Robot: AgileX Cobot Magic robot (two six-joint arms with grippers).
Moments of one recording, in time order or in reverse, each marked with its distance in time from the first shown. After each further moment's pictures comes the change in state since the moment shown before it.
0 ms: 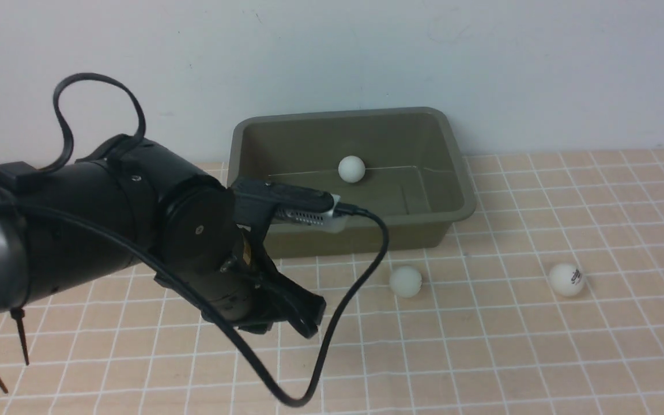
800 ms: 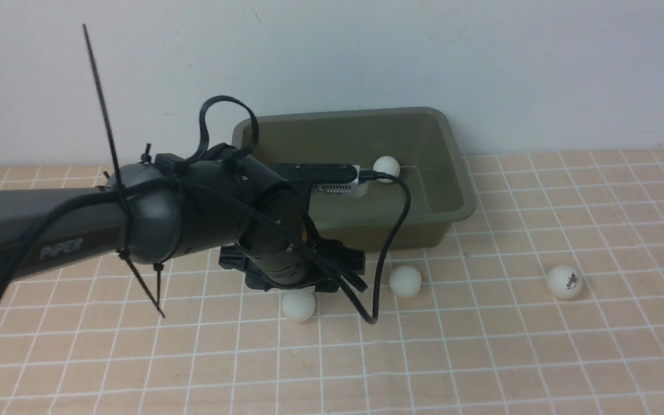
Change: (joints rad) right arm 0.000 0.000 0.000 0.014 -0.011 0.000; left arm 0.020 0.291 -0.176 0.044 -0.196 -0.181
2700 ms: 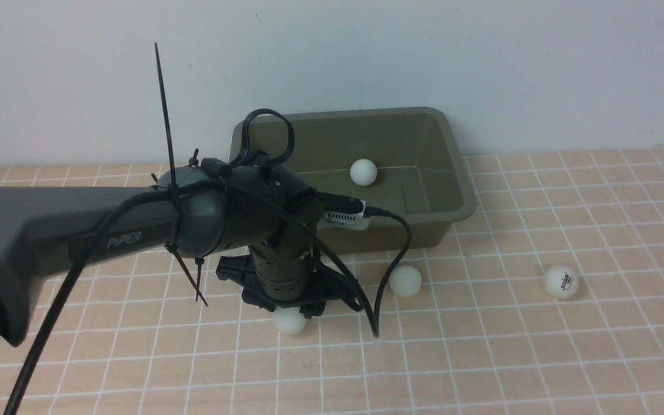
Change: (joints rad) right arm 0.000 0.000 0.000 0.004 -0.008 0.000; left arm -0.009 0.069 -0.076 -0.010 0.208 0.096
